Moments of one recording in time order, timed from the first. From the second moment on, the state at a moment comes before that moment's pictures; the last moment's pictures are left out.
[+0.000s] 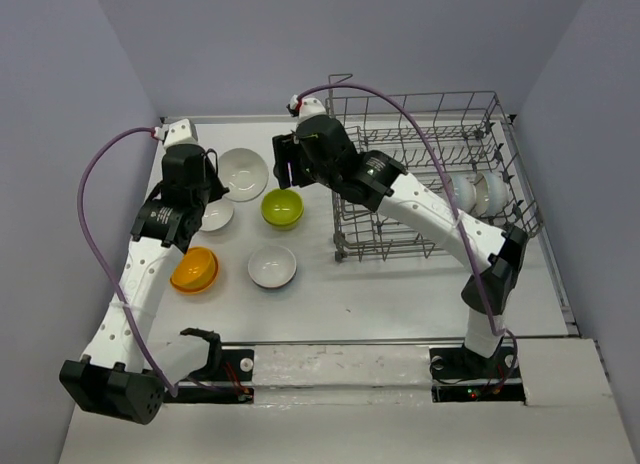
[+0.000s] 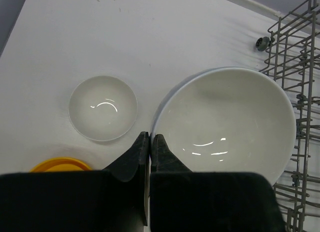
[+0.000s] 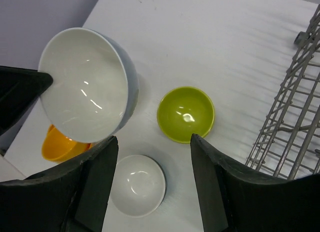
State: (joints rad) left arm -0.22 1.06 1.18 -0.62 -0.28 -0.43; right arm 0.94 1.83 1.99 -0.59 0.27 0.38
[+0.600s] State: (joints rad) left arm -0.36 1.05 1.18 -0.63 -0.34 -0.45; right arm 0.97 1.93 2.08 -0.63 0.42 0.36
